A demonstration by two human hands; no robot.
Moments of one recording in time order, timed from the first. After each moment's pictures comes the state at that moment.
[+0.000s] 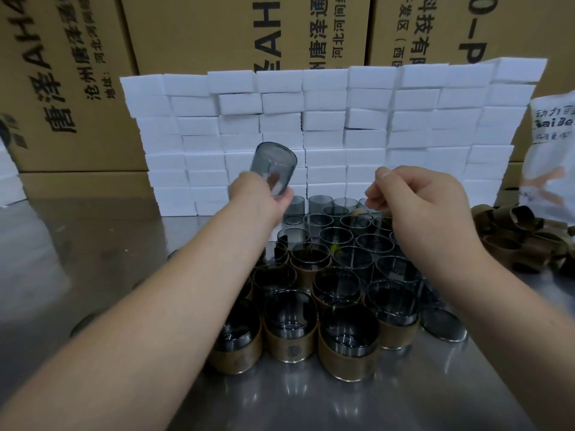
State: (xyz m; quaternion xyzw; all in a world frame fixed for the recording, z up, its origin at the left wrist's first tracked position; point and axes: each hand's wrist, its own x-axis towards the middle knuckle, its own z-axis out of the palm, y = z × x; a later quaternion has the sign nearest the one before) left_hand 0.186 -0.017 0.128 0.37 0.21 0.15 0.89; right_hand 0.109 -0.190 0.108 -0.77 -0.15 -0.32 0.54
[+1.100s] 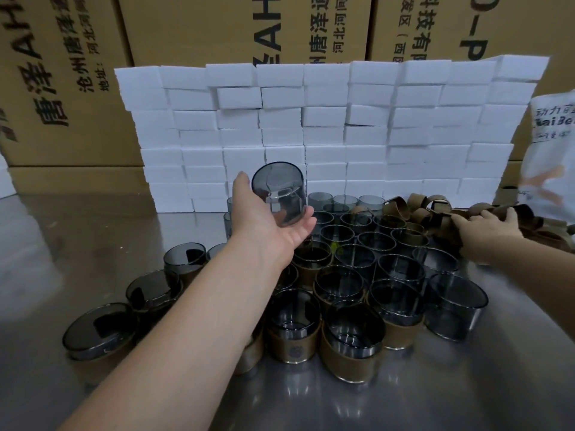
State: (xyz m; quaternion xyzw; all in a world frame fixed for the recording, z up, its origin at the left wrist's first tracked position) left_hand 0.141 -0.029 0.106 0.36 0.14 0.03 0.92; right_hand 0.257 -0.356 0.034 -0.98 0.10 -0.06 -0.19
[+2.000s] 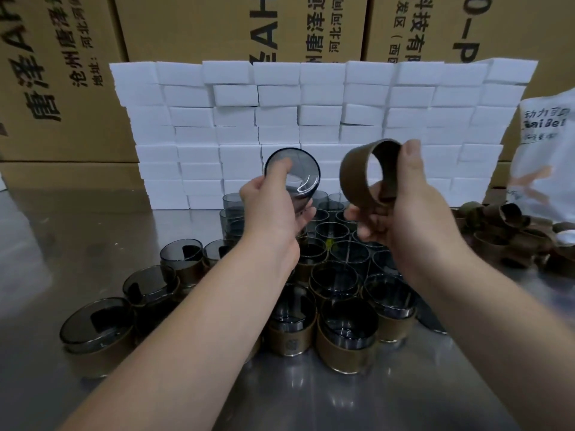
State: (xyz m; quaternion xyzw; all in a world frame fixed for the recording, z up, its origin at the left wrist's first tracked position) left_hand 0.134 -0.046 0.105 0.47 0.05 0.15 0.87; right_hand 0.098 -0.169 0.108 -0.64 -0.09 -0.14 0.75
